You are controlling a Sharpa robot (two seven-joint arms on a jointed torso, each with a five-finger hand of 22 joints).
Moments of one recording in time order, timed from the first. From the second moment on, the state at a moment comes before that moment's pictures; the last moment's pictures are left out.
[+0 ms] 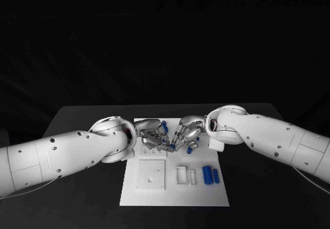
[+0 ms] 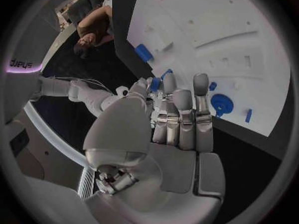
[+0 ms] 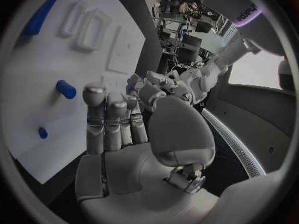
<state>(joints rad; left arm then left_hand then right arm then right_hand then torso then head) 1.36 -0.67 -0.17 1.46 -1.17 -0.09 -0.03 1.21 -0.04 -0.03 0.14 0.27 1.13 0.05 0.07 0.51 1.36 -0.03 0.45 0.26 1.28 -0.09 1.20 0.50 0.03 1.26 -0.11 0.33 1.31 1.24 -0.60 0.08 1.26 -0.99 0.34 -0.11 1.26 -0.02 0.47 -0.23 0.06 1.26 0.07 0.06 0.07 1.15 -0.02 1.03 1.07 1.38 -0.08 1.01 1.12 0.08 1.43 -0.09 0.71 1.31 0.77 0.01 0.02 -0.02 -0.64</state>
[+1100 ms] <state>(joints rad) 1.36 -0.66 -0.17 1.47 -1.16 -0.07 -0.03 1.30 0.07 -0.02 0.04 0.36 1.14 0.04 0.07 0.38 1.37 -0.03 0.40 0.23 1.28 -0.09 1.22 0.50 0.03 1.25 -0.11 0.34 1.31 1.24 -0.59 0.08 1.24 -0.94 0.36 -0.13 1.26 -0.02 0.47 -0.23 0.08 1.26 0.07 0.06 0.07 1.14 -0.02 1.02 1.07 1.38 -0.08 1.01 1.12 0.08 1.42 -0.09 0.70 1.31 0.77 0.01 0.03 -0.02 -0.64</state>
